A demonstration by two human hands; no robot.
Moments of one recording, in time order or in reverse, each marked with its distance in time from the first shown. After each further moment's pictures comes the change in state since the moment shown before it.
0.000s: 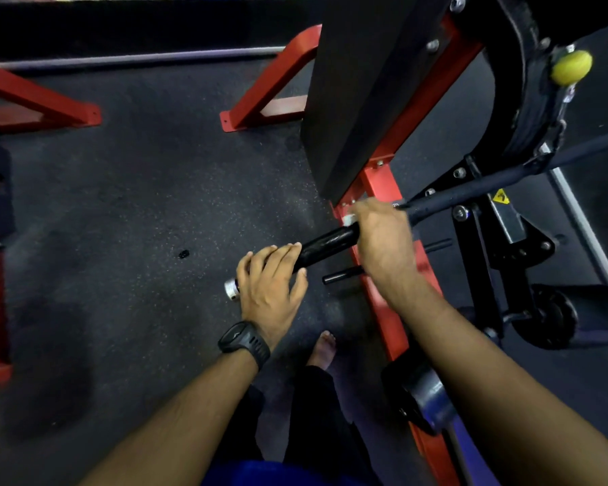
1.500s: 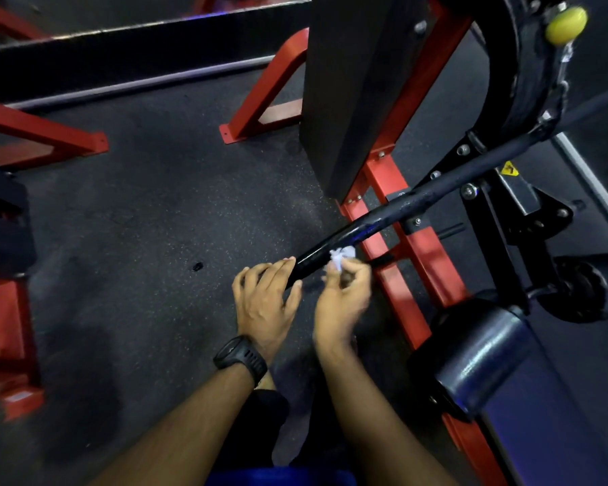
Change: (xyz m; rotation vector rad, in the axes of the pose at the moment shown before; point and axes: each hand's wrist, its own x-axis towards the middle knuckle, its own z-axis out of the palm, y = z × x) left_hand -0.028 -0.031 -0.010 0.007 -0.058 0.049; right_hand -0.085 -0.102 0.085 1.131 0.661 0.894
